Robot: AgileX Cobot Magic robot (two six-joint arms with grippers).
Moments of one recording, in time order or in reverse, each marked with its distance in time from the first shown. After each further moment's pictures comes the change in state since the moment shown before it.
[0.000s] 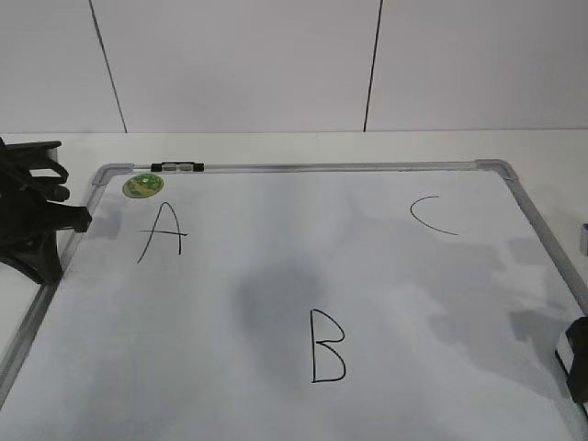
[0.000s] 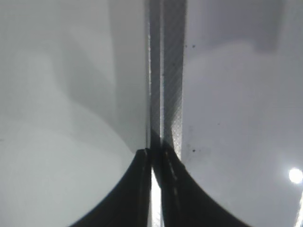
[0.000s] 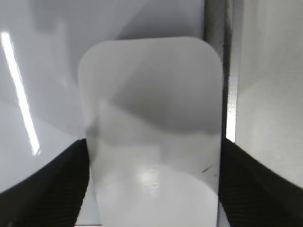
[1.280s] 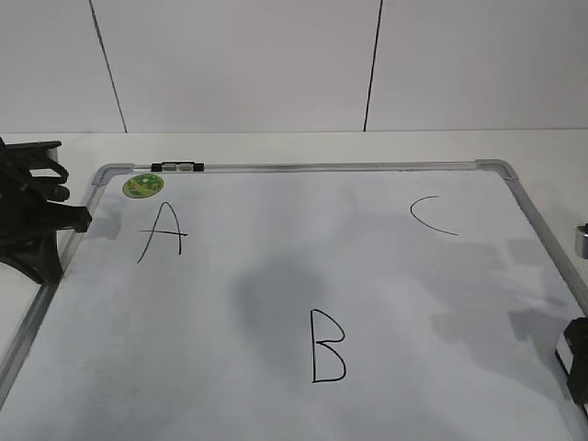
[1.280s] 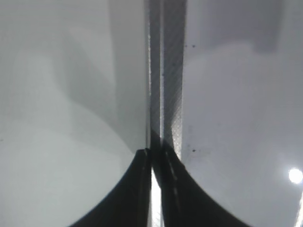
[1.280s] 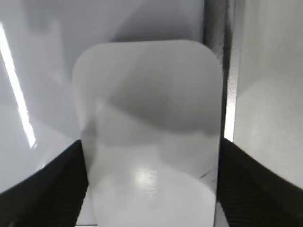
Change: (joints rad) left arm 0.000 0.000 0.000 0.000 0.000 0.000; right arm 0.000 0.036 -0.019 -0.015 0.028 0.000
